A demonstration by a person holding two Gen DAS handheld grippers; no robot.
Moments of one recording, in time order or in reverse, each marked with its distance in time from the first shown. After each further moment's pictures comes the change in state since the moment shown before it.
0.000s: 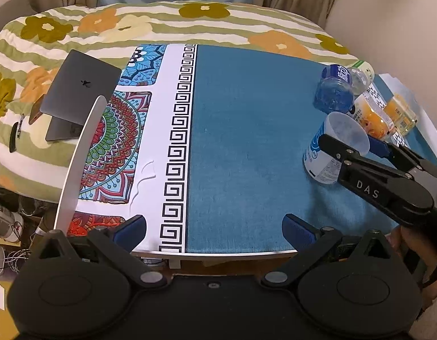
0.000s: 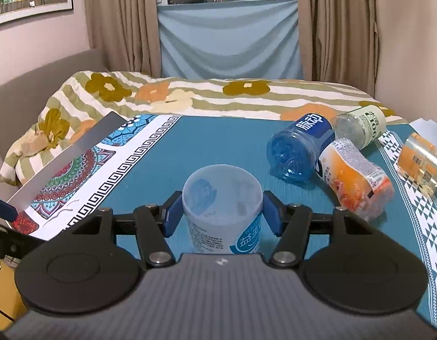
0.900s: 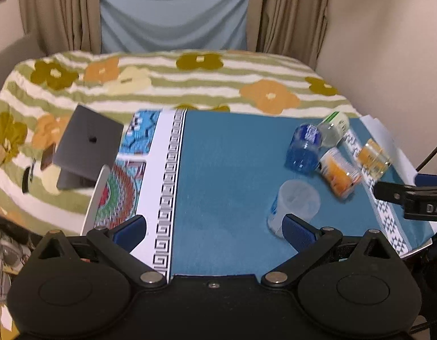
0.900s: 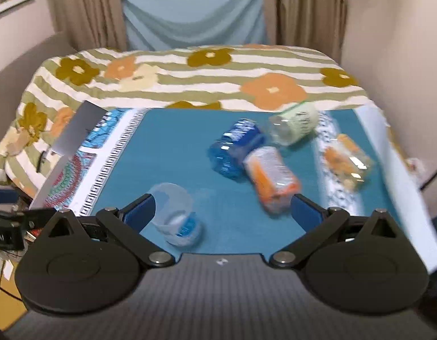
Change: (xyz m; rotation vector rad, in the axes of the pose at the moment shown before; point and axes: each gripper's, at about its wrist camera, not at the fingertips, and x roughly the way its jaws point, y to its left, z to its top) left arm -0.075 -0.044 0.030 0.025 -0.202 0.028; right arm -0.088 -0.047 0.090 0.072 0.235 -0.129
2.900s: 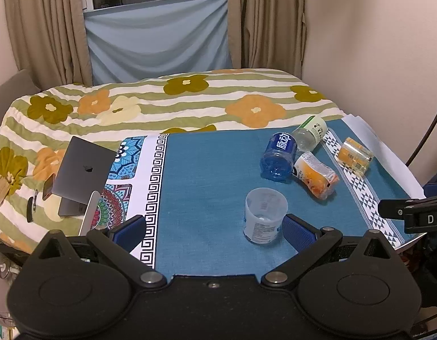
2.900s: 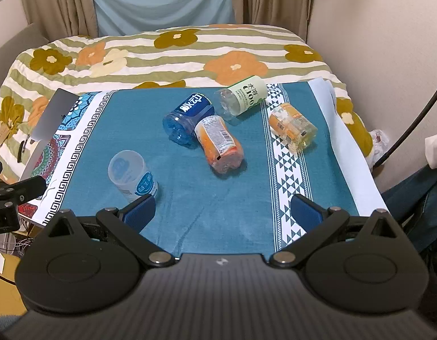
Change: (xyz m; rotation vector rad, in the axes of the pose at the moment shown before) left arm -0.019 -0.047 -0.012 0.097 -0.084 0.018; right arm -0.044 -0.041 -0.021 0.043 0.087 -0.092
